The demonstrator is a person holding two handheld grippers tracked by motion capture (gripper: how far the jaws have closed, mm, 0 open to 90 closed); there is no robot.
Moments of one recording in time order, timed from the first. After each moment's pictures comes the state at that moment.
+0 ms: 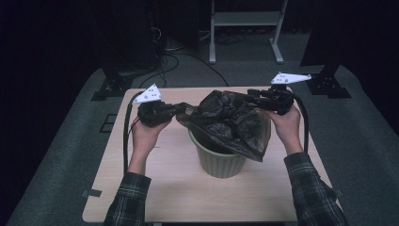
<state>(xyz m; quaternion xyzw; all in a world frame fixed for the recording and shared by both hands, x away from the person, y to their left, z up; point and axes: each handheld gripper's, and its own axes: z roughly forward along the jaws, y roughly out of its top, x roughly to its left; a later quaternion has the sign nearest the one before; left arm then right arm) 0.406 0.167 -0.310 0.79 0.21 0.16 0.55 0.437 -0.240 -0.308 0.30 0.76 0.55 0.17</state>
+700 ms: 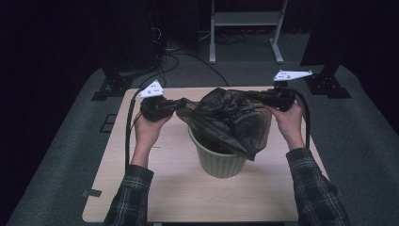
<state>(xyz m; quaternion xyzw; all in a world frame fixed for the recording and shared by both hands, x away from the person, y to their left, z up) 0.431 0.163 -0.318 0.79 0.22 0.17 0.54 0.454 -0.251 -0.313 0.31 0.77 0.55 0.13</state>
